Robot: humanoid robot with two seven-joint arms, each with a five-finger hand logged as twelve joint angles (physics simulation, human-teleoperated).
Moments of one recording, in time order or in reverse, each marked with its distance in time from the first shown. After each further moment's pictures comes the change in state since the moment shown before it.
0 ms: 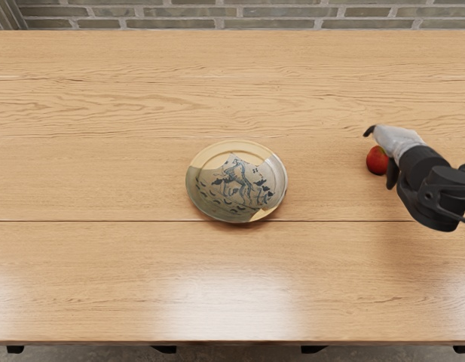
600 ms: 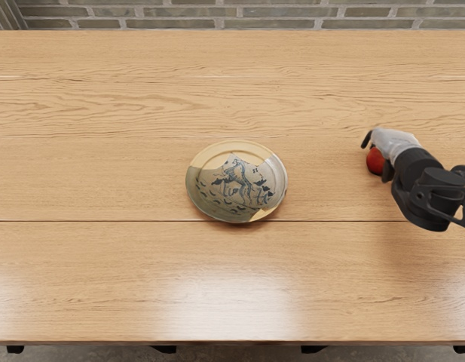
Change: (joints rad) left arm 0.000 0.000 0.000 0.000 0.000 0.000 0.000; right arm -0.021 0.049 0.005 -0.067 0.010 -0.001 0.000
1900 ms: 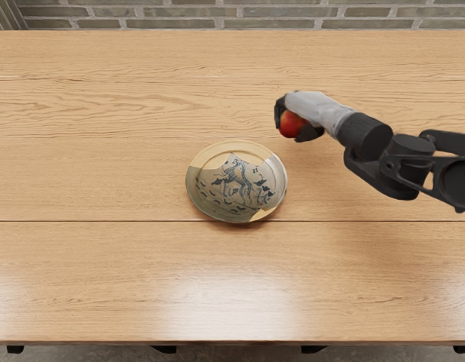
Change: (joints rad) left arm 0.000 0.000 0.000 0.000 0.000 0.000 0.000; right arm 0.131 0.106 0.016 -0.025 -0.011 0.038 0.469
